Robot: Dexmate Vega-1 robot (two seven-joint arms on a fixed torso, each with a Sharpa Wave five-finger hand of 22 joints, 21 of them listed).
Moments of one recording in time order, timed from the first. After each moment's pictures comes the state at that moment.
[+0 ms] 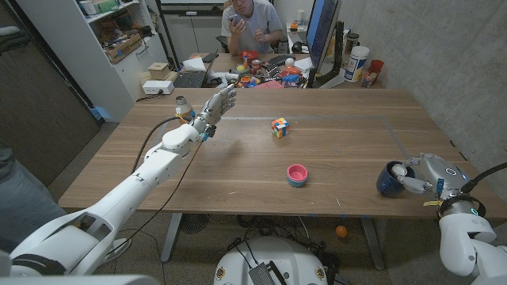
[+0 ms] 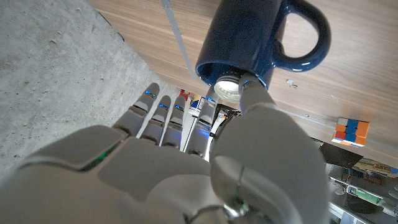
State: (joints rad) left arm 0.71 0.56 0.46 -1.38 -0.55 -0.13 -0.09; left_hand 0.22 0.01 0.36 -0.11 0.19 0.09 0.10 0.19 0.17 -0.01 0.04 0.21 0.20 -0.01 0.08 0.19 0.18 -0.03 0.09 0.20 0.18; right arm -1.97 -0.80 0.11 -2.44 -0.77 -0.85 -0.24; right_hand 0.78 -0.05 0.42 -0.14 0.26 0.68 -0.15 0.34 0.26 0.32 0.00 0.22 0.22 0.23 -0.01 0.24 0.23 0.31 0.03 0.20 0.17
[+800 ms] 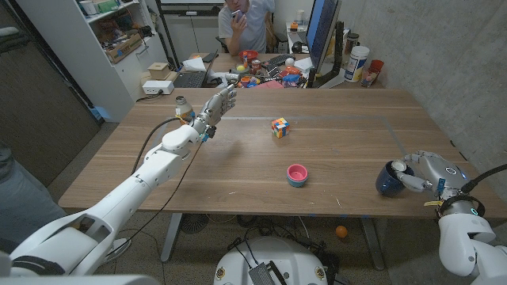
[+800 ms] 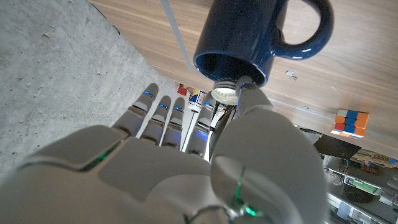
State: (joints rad) left arm 0.72 0.56 0.46 -1.39 -0.56 -0.13 -0.09; left_hand 0.22 0.01 0.36 -0.11 0.19 0.09 0.10 0.19 0.17 -0.01 0.04 0.21 0.20 -0.01 0.08 0.19 0.18 -0.03 0.09 0.20 0.18; right arm -1.96 -0.77 0.12 -2.43 -0.78 -0.79 -0.27; right_hand 0.75 -0.05 0.42 -0.13 0.25 0.57 -0.16 0.27 0.24 0.30 0.01 0.21 0.22 0.22 -0.01 0.23 0.23 0.30 0.03 0.20 0.17
